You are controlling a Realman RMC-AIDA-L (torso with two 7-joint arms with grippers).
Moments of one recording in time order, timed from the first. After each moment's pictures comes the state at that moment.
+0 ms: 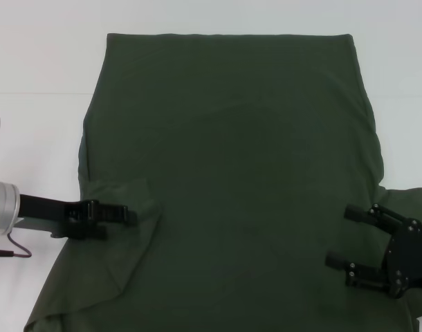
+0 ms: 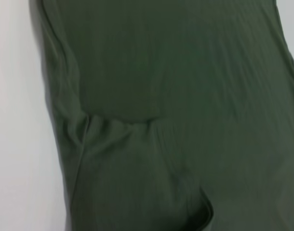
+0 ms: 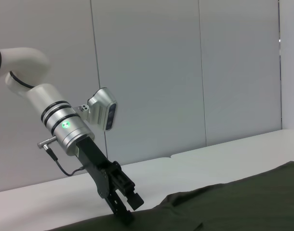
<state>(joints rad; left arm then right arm) -0.65 -2.05 0.51 0.71 2.54 1.47 -2.45 0.38 2.10 -0.36 -0.46 -2.07 -1.73 0.87</state>
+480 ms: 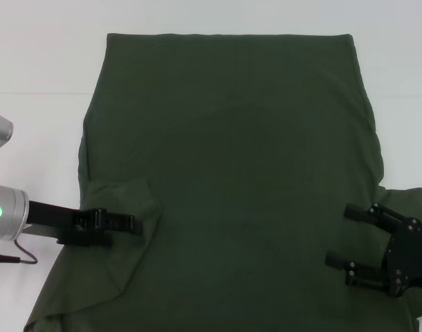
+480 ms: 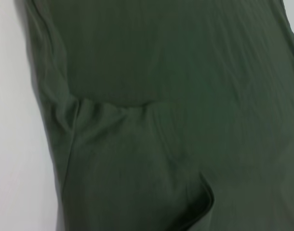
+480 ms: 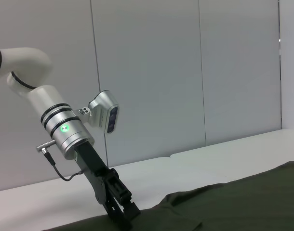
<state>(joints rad) -0.65 -2.06 0.56 0.71 2.54 1.46 -2.45 0.38 2.10 -0.36 -0.46 -2.07 -1.73 0.87</state>
